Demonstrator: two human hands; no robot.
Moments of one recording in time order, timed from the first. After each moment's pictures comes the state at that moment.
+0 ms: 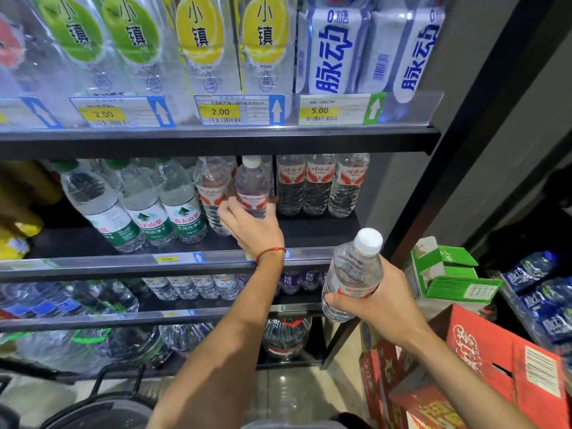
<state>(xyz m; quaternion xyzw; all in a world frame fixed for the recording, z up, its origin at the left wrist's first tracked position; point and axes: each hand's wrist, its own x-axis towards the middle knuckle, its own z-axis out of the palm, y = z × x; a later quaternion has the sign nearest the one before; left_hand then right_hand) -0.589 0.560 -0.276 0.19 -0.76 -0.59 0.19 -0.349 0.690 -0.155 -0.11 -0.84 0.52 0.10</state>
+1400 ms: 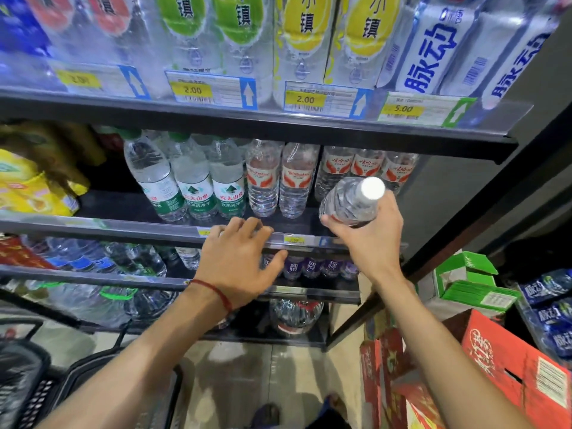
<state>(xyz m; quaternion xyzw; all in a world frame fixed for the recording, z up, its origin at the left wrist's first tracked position) -0.475 0.385 -0.149 -0.27 -0.95 -0.08 0.12 -0.445 0.622 -0.130 -0.10 -0.83 0.46 0.31</state>
